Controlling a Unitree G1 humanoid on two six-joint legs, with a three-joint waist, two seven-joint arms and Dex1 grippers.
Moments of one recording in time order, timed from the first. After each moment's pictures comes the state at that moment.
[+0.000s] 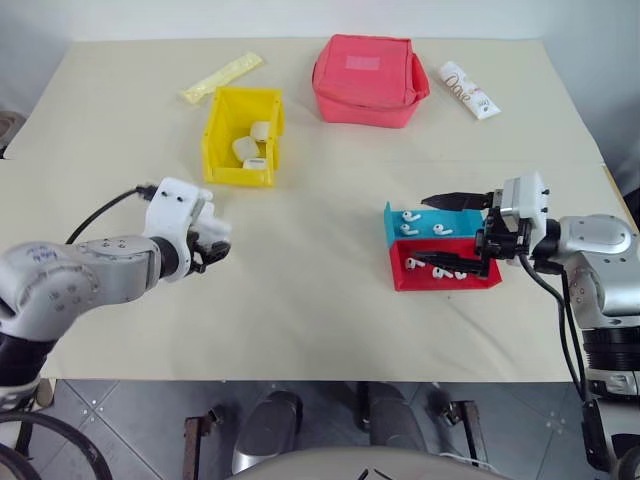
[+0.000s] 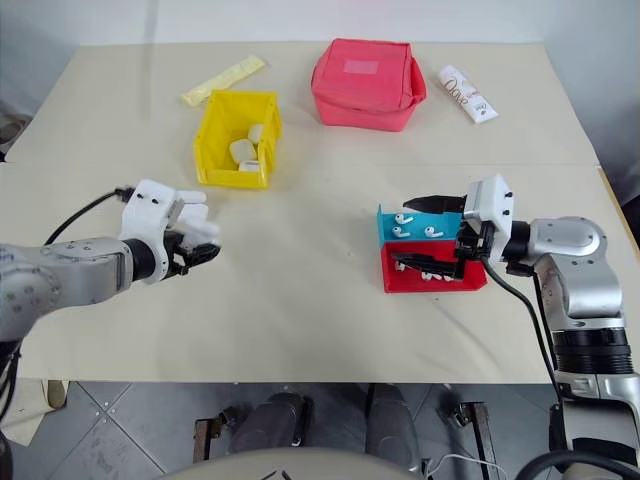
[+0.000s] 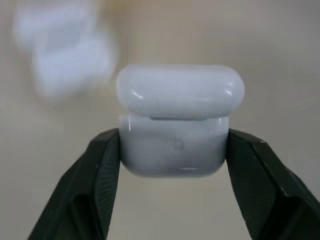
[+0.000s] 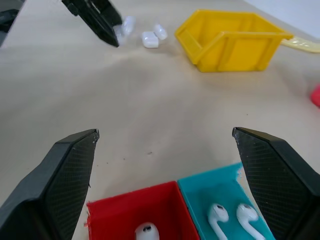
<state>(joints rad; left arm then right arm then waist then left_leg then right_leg) -0.40 1.08 -0.18 -0.39 -1.09 0.87 0.12 -0.40 -0.74 -0.09 0.05 0.46 0.15 1.28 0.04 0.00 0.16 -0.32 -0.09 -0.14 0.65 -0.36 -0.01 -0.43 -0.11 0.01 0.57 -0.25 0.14</state>
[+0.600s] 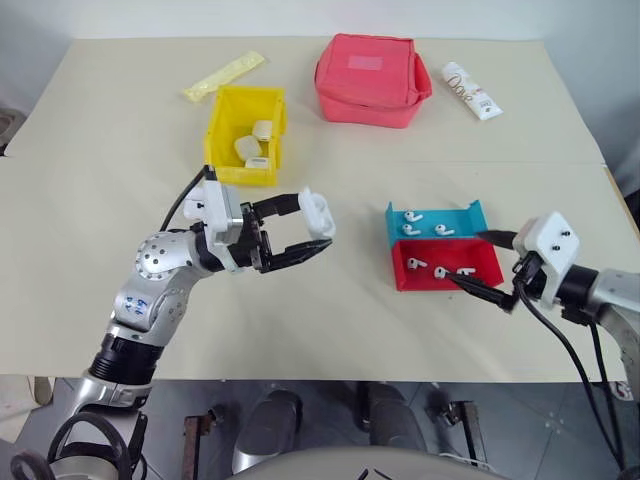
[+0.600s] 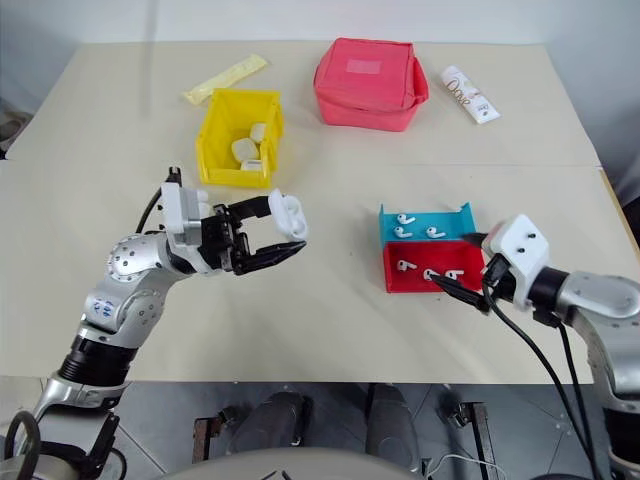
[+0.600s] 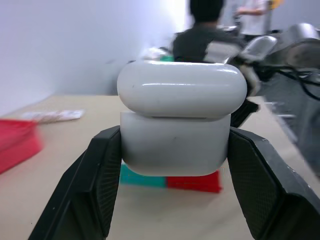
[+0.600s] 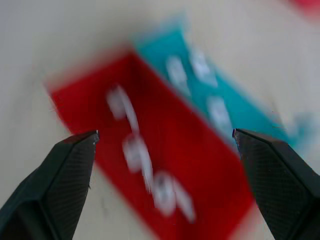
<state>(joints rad) -0.42 0.52 -0.16 -0.02 -0.63 -0.03 -0.97 0.08 -0.89 -0.30 -0.39 0.35 0.55 0.85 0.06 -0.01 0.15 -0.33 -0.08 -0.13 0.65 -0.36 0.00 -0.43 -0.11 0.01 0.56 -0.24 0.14</state>
